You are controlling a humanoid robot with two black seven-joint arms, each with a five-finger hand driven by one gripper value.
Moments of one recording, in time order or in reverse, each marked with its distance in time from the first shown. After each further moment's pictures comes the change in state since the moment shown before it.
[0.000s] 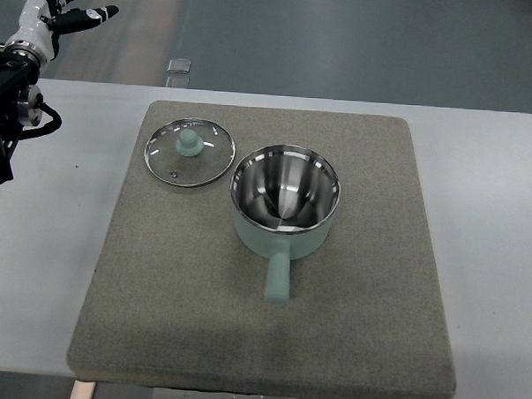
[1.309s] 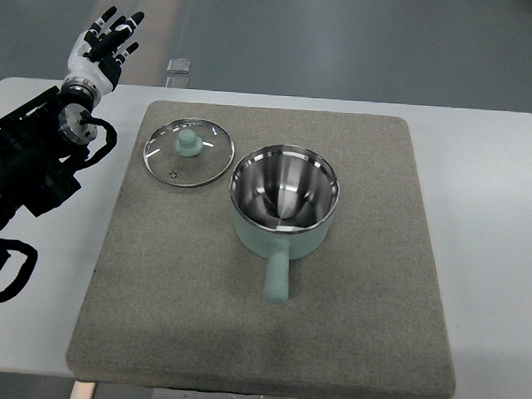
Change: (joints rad) left arm 0.059 -0.133 -0.248 0.006 -0.251 -0.102 0.032; right arm 0.000 0.000 0.000 0.000 0.000 0.000 0.000
